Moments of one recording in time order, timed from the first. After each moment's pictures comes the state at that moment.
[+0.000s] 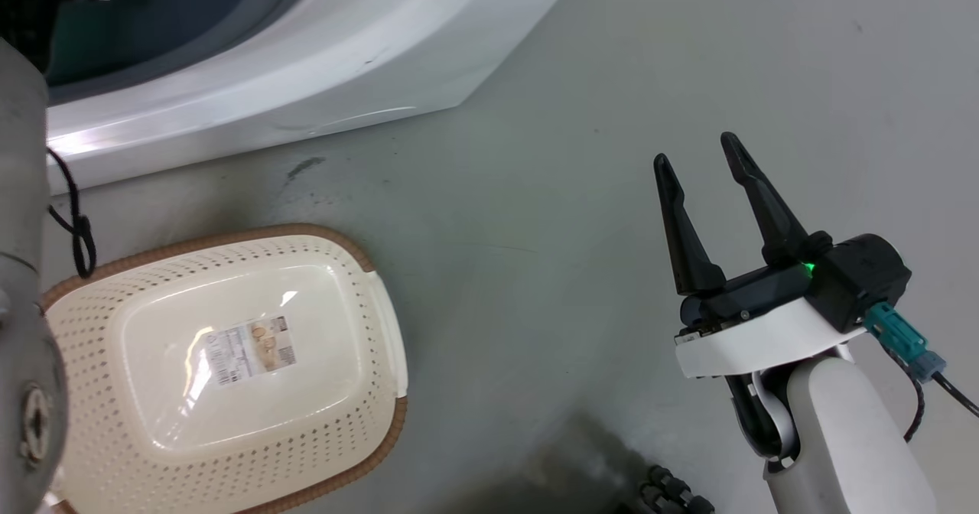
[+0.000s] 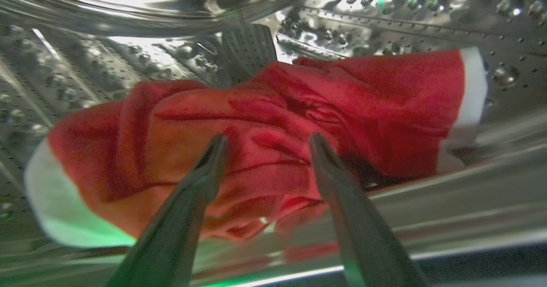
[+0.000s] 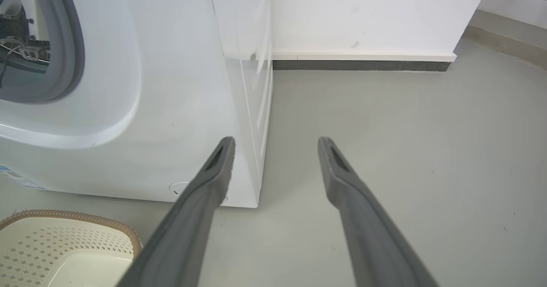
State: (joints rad) left arm -1.40 0.36 -0.07 1.17 -0.07 -0.11 0.04; right arm -0.34 -0.05 0.20 0.09 0.16 0.13 -0.26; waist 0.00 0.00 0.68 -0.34
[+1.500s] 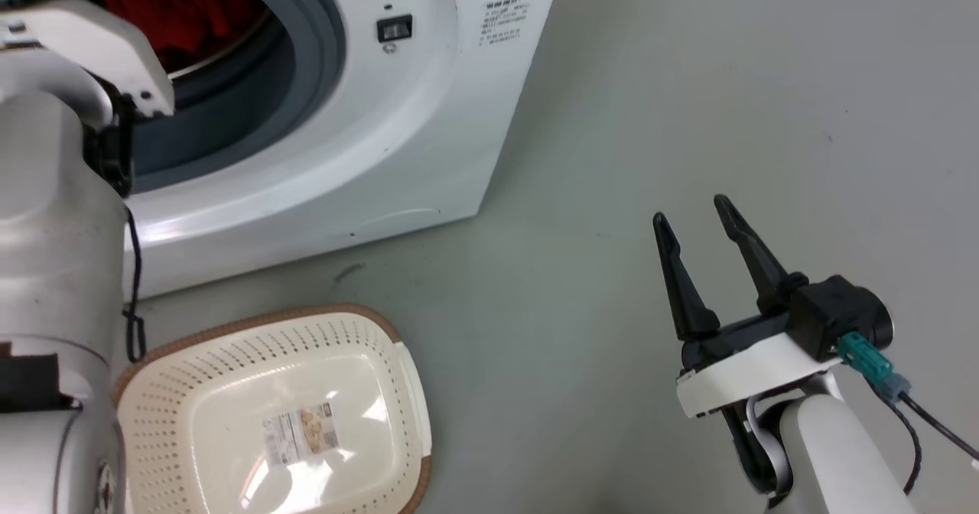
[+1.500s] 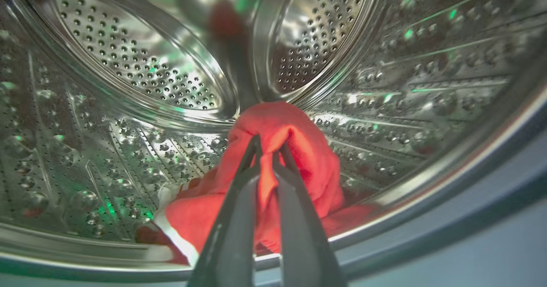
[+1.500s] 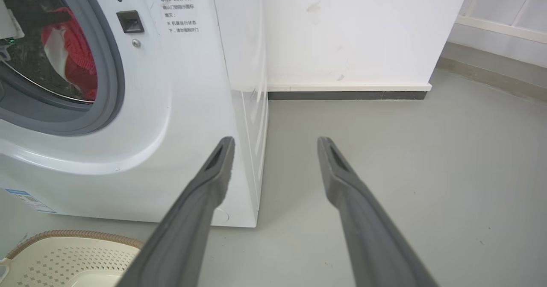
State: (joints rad) left arm -1.19 0.34 -0.07 1.18 -0.20 -0.07 -0.24; right arm -0.28 -0.05 0.19 0.19 0.14 0.13 -0.26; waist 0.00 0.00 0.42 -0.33
